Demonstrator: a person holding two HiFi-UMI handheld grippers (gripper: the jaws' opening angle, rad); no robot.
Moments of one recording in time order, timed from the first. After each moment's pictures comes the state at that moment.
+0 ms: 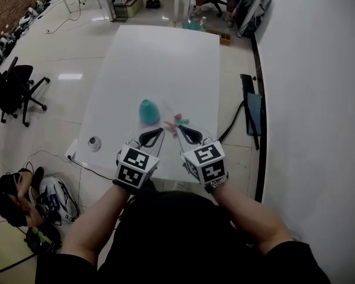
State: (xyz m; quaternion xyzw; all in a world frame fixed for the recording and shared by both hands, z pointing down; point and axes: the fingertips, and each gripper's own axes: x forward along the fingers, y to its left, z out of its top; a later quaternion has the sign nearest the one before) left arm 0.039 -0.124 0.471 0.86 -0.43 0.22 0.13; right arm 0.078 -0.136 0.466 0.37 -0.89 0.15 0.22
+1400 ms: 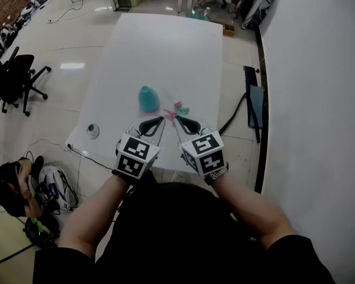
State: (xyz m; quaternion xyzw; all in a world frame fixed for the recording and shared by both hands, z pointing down) left arm 0.044 -0.123 0.471 0.86 -0.44 0.23 0.13; right arm 0.072 -0.129 0.468 0.35 -0.90 0.15 0.23
